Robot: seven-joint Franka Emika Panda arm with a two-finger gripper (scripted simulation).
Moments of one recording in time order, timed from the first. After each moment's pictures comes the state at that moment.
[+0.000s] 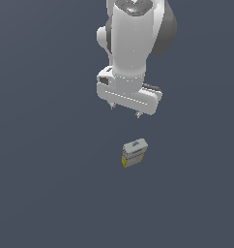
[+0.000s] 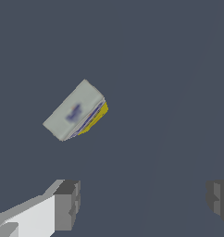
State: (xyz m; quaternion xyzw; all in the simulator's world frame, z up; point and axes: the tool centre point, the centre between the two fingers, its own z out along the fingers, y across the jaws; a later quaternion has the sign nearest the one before) arm -0.018 0.030 0.278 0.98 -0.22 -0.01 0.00
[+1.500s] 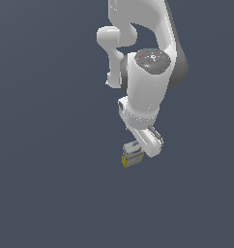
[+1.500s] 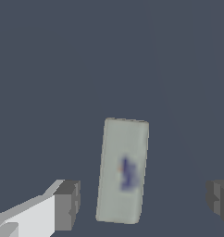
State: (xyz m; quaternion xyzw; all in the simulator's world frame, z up) arm 0.055 0.068 0.209 0.85 -0.52 0.00 0.00
